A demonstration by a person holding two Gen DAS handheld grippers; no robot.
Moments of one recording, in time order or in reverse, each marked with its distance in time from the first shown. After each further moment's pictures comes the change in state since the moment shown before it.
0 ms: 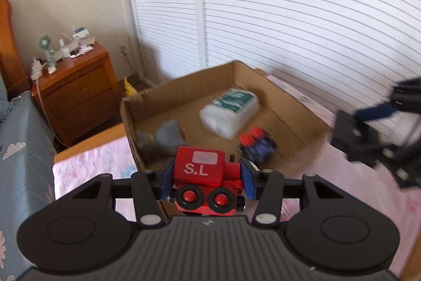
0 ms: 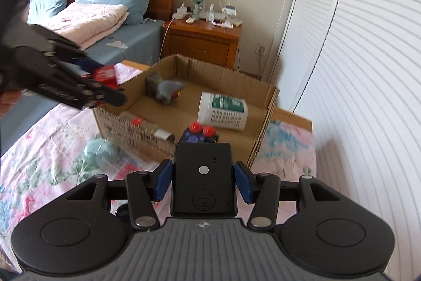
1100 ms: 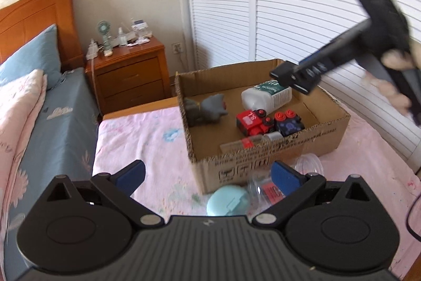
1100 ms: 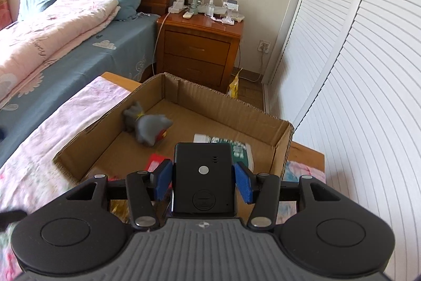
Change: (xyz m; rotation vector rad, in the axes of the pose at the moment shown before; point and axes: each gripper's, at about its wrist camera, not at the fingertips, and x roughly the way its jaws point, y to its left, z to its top) left arm -0.060 -0.013 -0.071 -0.177 -0.059 0.206; right arm 0.100 -0.009 0.091 0.001 0.077 -0.014
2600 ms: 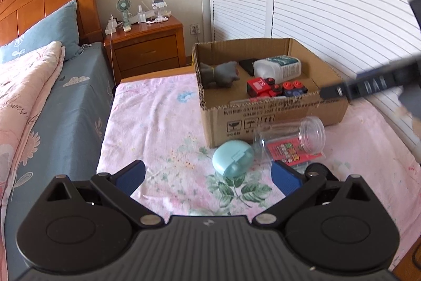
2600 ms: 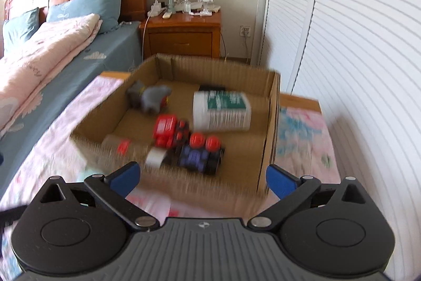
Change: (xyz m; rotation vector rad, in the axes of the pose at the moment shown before) left arm -0.023 -0.004 -0.041 -0.063 0.078 0.050; right arm -0.047 0.016 -0.096 0.200 -0.010 0.016
